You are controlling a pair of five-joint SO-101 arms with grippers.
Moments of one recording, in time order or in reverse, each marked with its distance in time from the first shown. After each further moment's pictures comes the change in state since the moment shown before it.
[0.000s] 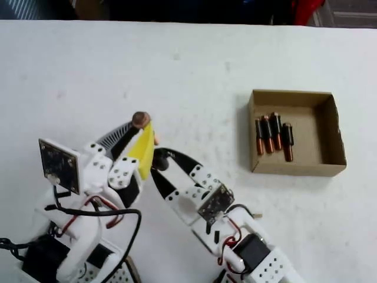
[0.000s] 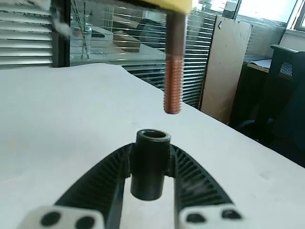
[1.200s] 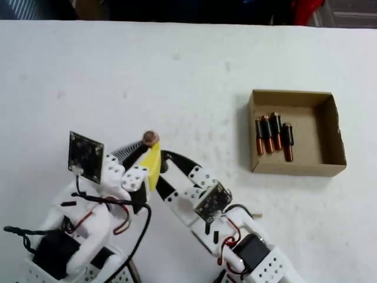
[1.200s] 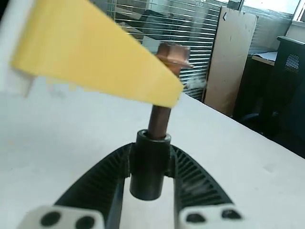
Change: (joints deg) left arm 2.3 -0.7 6.1 8.0 3.3; right arm -0.4 0.1 0.0 1.7 0.0
